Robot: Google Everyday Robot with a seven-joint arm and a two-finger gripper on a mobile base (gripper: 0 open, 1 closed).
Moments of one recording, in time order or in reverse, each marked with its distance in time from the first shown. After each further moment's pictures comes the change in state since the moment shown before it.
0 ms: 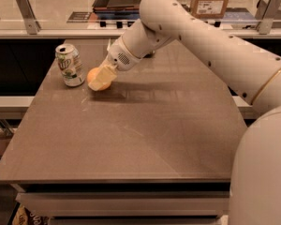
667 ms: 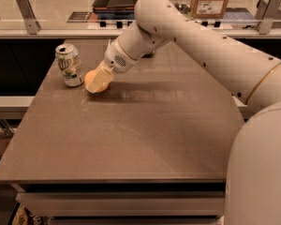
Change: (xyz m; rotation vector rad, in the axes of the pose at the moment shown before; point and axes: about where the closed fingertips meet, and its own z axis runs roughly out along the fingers) arm 0.001 0.003 0.013 -0.019 0.015 -0.012
